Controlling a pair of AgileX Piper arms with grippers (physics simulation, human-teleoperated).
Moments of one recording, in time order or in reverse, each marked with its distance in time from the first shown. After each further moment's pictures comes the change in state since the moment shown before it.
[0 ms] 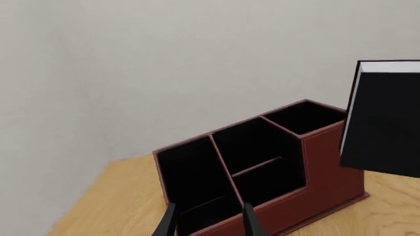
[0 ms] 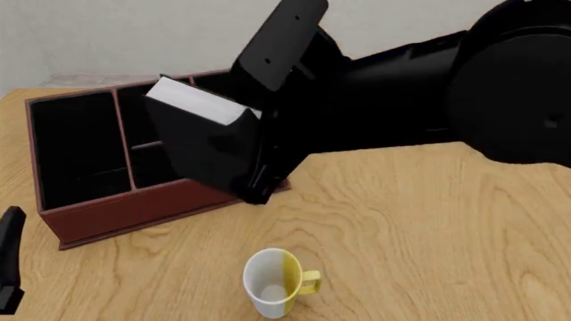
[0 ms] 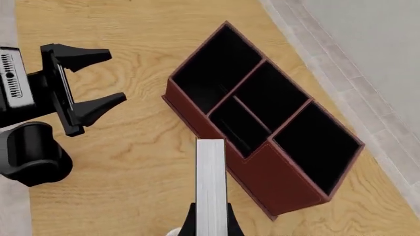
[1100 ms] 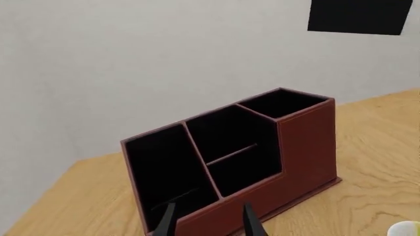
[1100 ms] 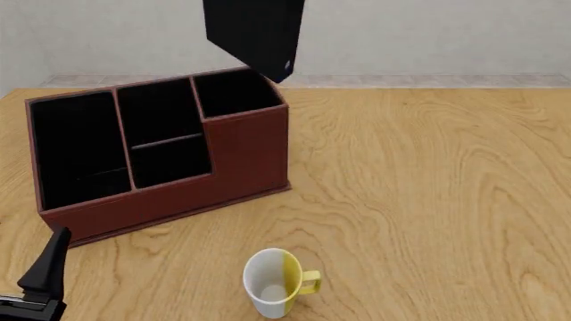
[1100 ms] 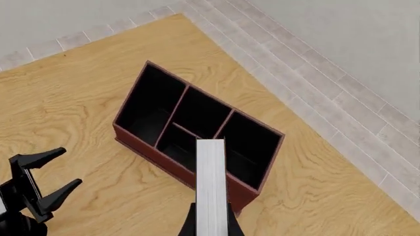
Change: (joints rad) left arm -0.097 0.000 0.192 -0.178 -0.034; right arm -0.216 0.323 -0.898 0.535 0.133
